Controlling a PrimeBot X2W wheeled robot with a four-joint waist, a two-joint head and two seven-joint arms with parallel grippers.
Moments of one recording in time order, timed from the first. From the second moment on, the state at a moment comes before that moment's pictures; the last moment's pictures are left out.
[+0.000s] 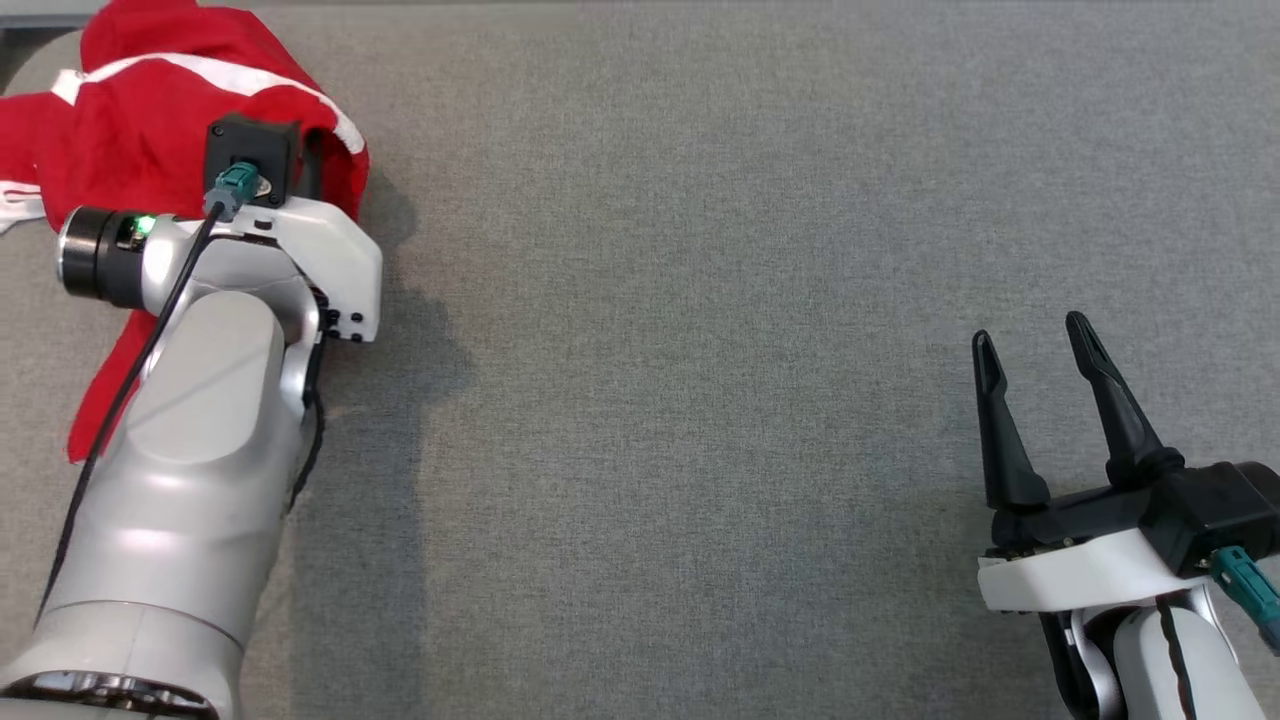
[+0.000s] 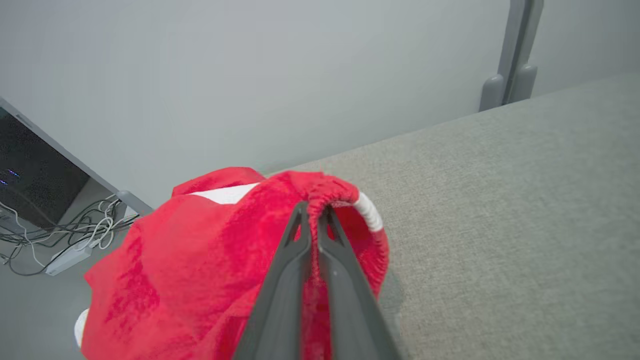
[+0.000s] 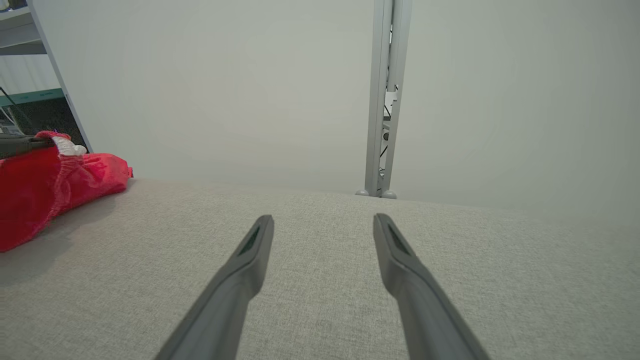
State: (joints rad) left arm -0.94 0.16 -0.30 0.99 -0.11 0.07 -0.07; right arm -0.18 -0.05 0.08 0.03 0.06 0.13 -0.26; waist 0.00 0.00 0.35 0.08
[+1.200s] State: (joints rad) left arm -0.89 0.05 -0.73 0.50 -0.34 0.10 -0.03; right arm -0.10 -0.05 0.07 0.06 0.13 0.13 -0.26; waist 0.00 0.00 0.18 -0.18
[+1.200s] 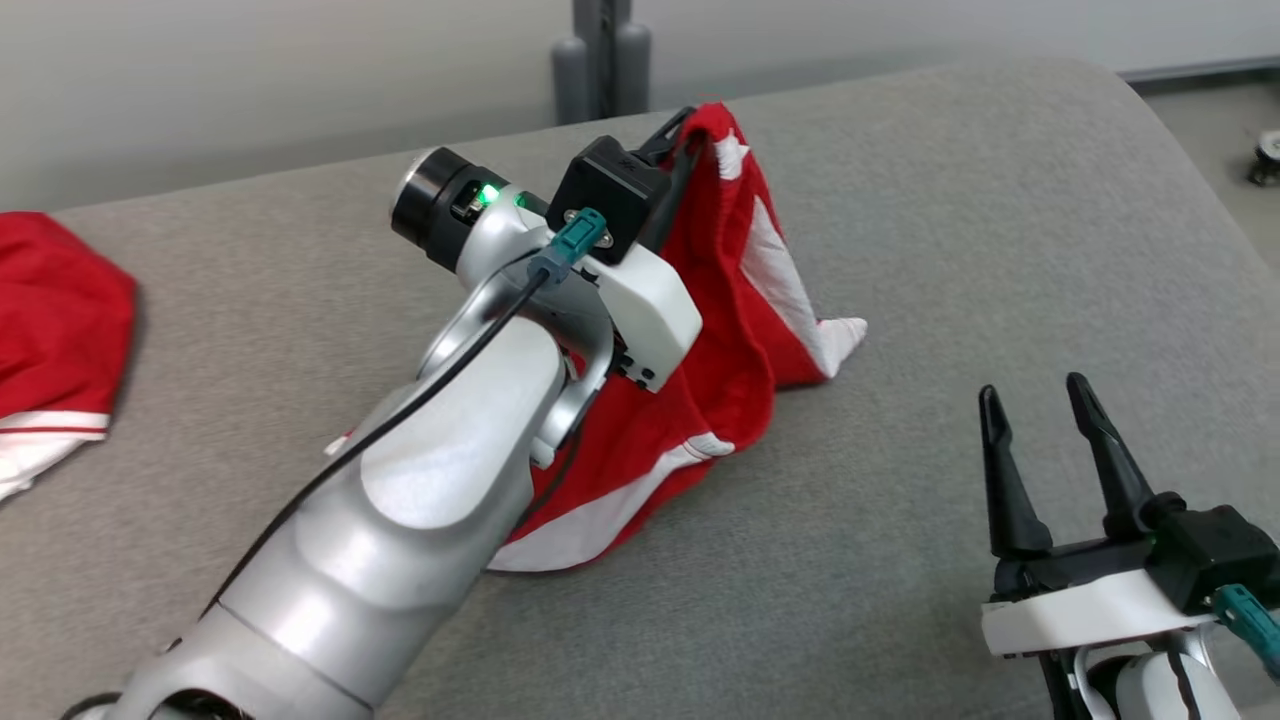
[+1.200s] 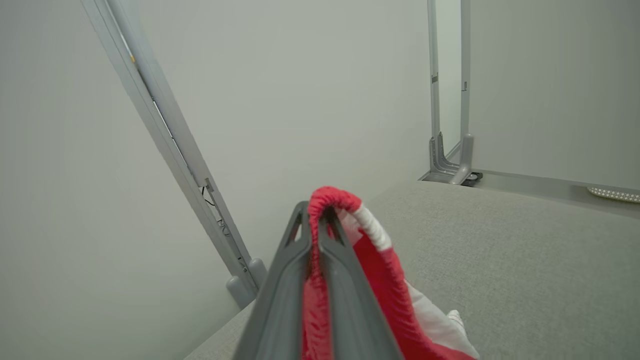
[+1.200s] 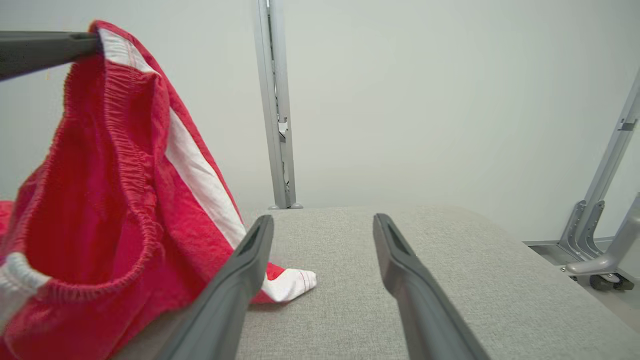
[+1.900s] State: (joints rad) left arm -1.01 0.05 -0.92 0.93 -0.51 0.12 -0.17; right arm -0.16 -0.05 0.16 0.08 0.21 0.13 -0.26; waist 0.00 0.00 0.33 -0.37
